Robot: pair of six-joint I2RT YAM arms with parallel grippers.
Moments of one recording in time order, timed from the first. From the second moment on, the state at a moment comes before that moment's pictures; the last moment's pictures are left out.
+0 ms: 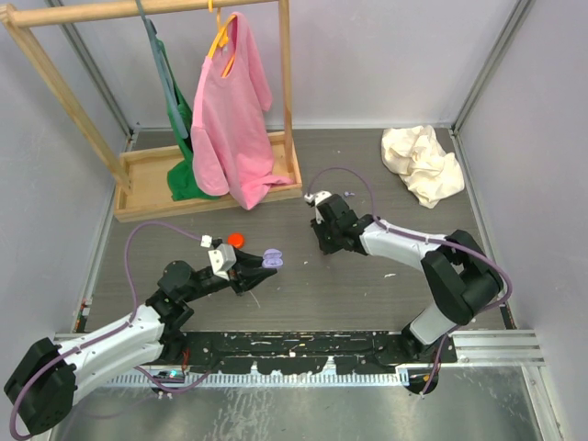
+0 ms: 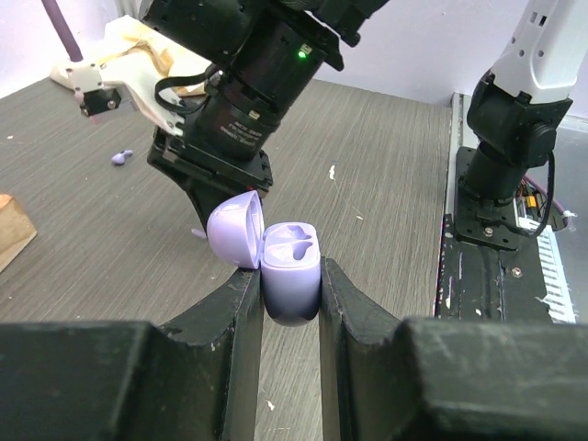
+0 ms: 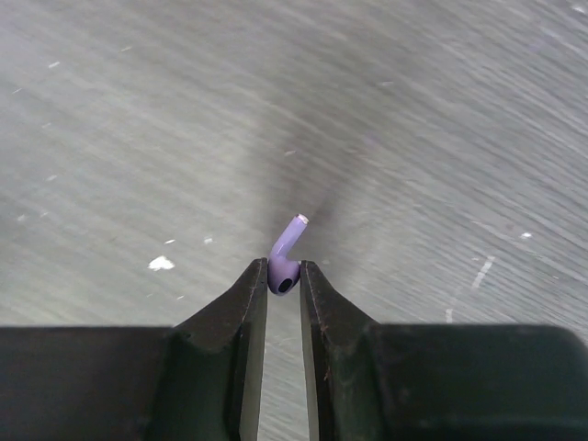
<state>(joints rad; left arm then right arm) -0.74 0.73 0.13 0.75 0.48 -0.11 0.63 1.58 0.86 -0.24 0.06 0.15</state>
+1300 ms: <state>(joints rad) -0.74 0.73 0.13 0.75 0.48 -0.11 0.80 1.60 0.86 -0.32 0.09 0.01</state>
